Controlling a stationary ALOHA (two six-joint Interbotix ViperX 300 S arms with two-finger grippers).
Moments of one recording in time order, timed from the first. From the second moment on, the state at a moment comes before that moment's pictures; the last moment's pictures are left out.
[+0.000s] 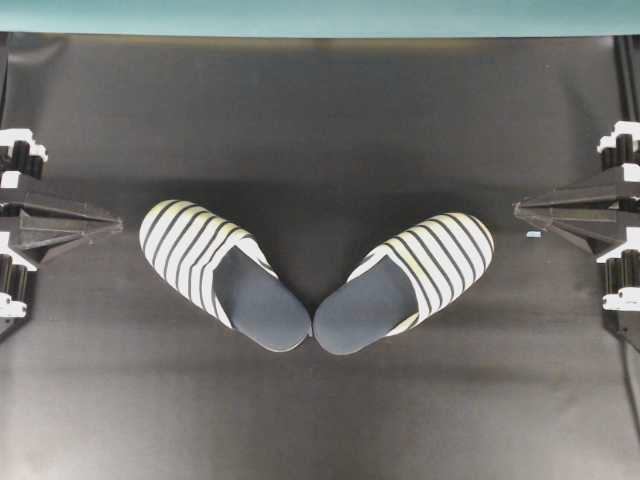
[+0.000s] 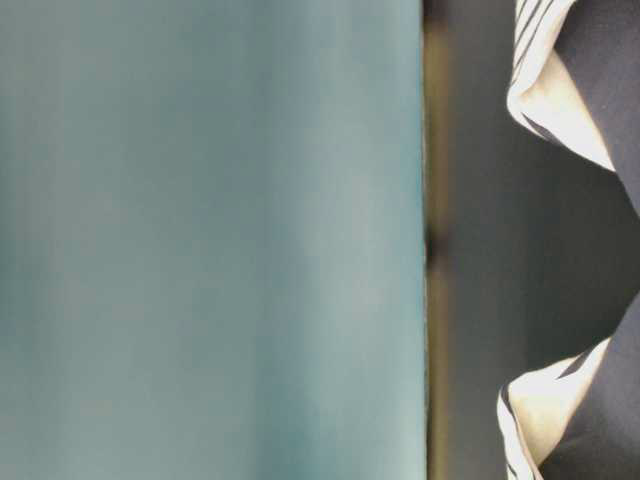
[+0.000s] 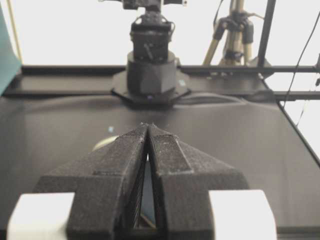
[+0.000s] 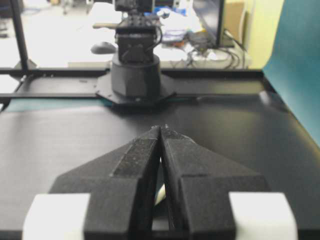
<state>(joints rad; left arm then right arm) 0.00 -0.96 1.17 0.00 -0.29 0.00 0.00 -0.97 1.18 0.00 -0.29 0.00</state>
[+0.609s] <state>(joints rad) 0.09 -0.64 1.00 0.04 0.16 -0.36 -0.03 -1.00 1.19 0.00 -0.09 0.00</state>
